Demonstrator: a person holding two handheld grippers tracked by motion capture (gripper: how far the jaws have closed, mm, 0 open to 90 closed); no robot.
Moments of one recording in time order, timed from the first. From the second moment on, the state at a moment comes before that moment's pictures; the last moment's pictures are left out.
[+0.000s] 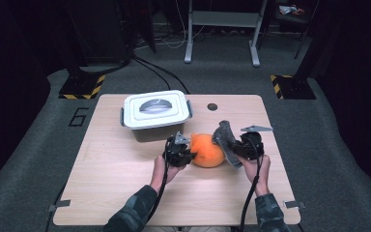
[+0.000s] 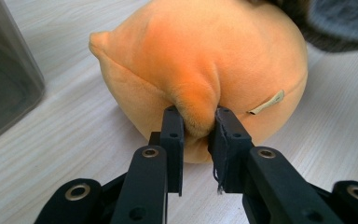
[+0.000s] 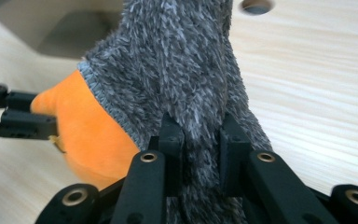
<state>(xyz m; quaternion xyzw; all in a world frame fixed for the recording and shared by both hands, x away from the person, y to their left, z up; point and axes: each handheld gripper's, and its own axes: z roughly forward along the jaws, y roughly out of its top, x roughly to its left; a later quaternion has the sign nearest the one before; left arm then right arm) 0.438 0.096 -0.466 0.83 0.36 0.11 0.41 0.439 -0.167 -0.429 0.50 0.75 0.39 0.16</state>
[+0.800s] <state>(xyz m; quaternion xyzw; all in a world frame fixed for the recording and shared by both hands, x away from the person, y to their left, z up) 0.425 0.079 -0.478 0.84 0.33 0.19 0.39 0.444 -0.163 -0.444 0.52 0.75 0.39 0.15</state>
